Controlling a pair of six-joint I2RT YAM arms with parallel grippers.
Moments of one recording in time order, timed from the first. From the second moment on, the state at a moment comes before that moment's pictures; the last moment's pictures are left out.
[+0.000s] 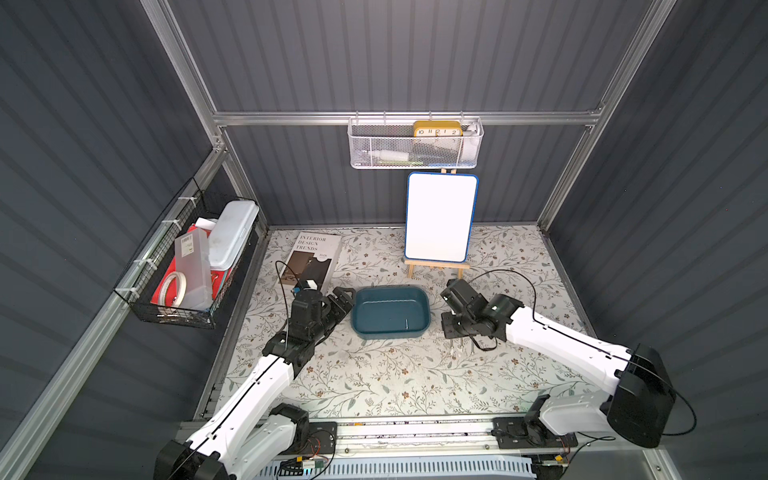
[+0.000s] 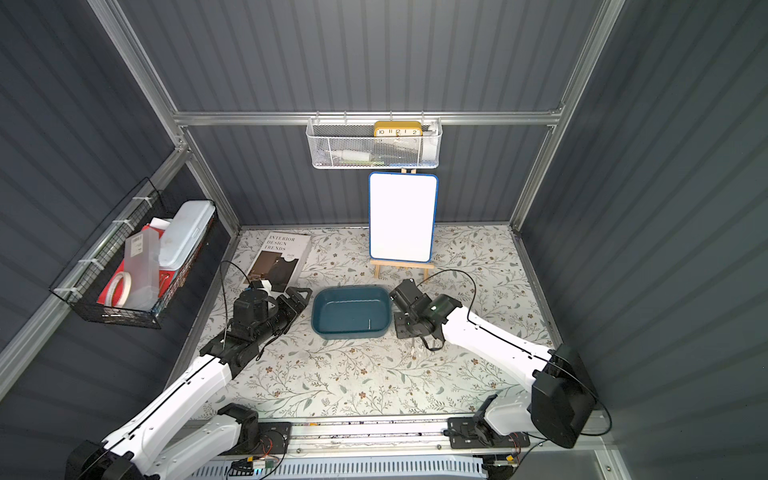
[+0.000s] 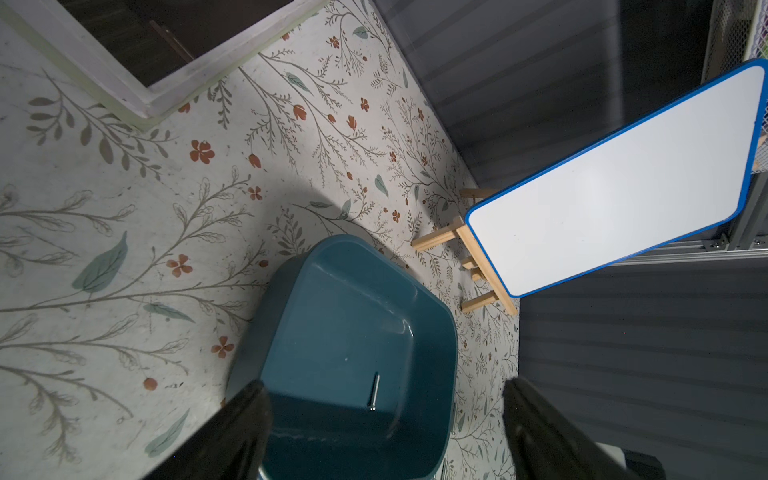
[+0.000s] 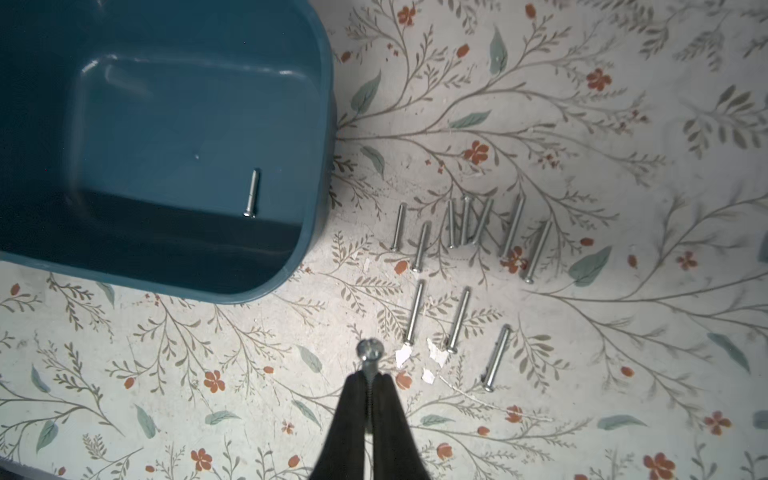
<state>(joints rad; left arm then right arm) -0.35 0.95 0.58 -0.15 0.11 -1.01 0.75 1.36 0.99 -0.77 0.14 0.57</state>
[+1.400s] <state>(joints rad) -0.35 1.01 0.58 -0.13 0.14 -1.01 0.72 1.37 1.08 -0.78 0.17 0.68</state>
